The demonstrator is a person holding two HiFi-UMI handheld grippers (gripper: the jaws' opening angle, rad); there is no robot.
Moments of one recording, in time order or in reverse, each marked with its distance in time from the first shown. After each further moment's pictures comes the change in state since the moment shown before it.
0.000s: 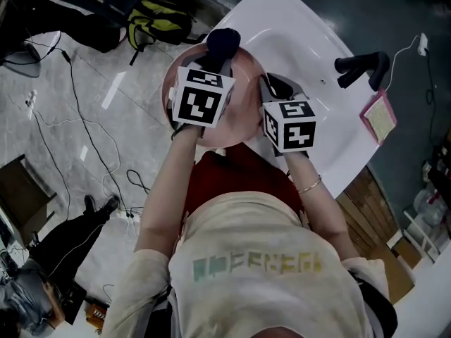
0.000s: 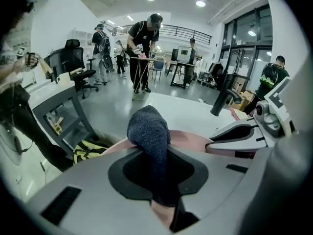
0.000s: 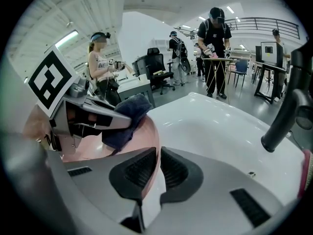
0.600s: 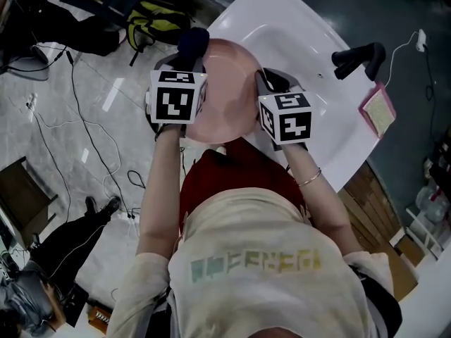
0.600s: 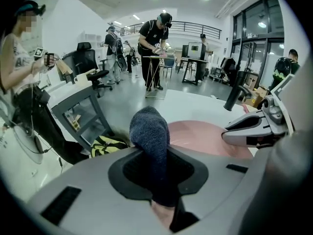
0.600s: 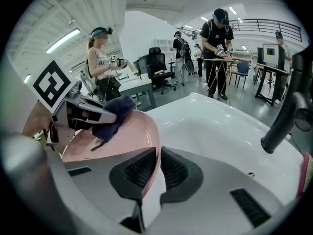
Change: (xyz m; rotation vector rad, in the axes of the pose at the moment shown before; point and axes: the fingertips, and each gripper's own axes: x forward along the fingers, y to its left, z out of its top) left arm -0.033 0.048 -0.022 -0.029 0.028 0.148; right arm -0.003 0.005 -0.002 -0.022 0.005 -0.001
